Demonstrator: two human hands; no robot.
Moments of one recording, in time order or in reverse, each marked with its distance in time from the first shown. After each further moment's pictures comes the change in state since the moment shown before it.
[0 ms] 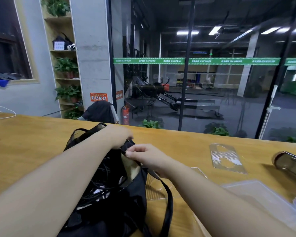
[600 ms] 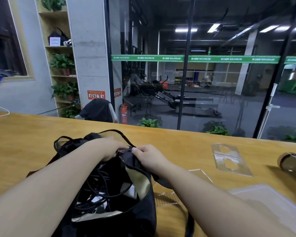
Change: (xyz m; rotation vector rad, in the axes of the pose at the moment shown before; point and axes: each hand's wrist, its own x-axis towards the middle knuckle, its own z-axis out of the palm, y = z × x) left_hand -0.008 -0.009 0.026 -0.155 -0.254 -0.045; right_hand 0.036 0.016 0.000 -0.393 0.194 0.062
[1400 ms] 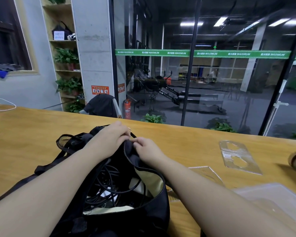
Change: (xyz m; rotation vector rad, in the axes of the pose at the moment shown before) left_hand -0.017 -0.015 0.026 -0.470 0.759 0.128; right_hand 0.033 -0.003 0.029 0.055 0.050 -0.050
